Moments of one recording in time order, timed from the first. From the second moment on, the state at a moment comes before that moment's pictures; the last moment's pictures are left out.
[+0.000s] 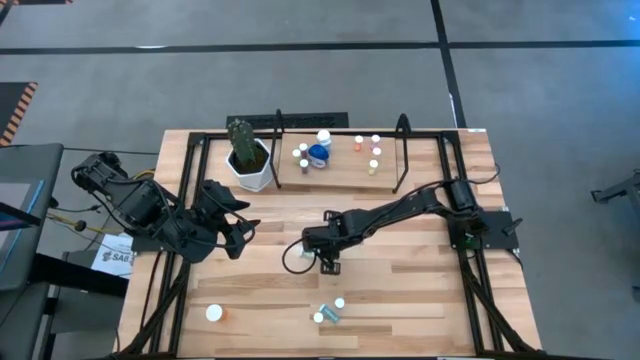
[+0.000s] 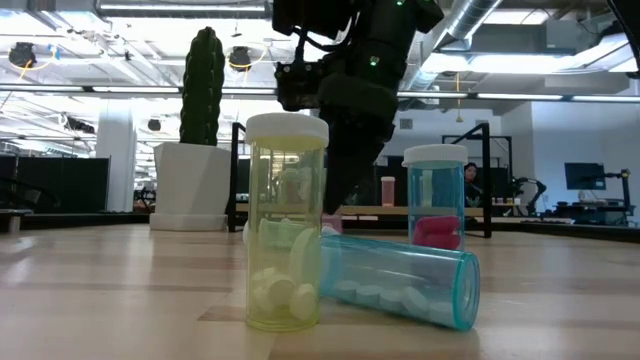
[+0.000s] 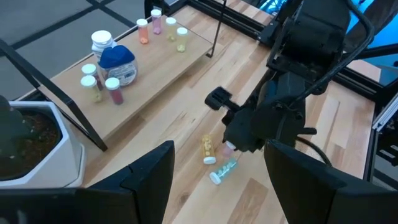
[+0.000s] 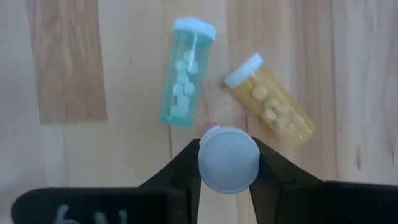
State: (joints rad) left arm -0.58 1.24 1.53 -1.25 -0.76 -1.01; right arm 0.16 2.08 1.57 -0.72 0.10 0.22
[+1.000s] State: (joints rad) left arm -0.53 1.24 1.53 -1.27 -0.83 -1.06; right arm -0.43 1.90 1.66 -0.90 0.07 -0.05
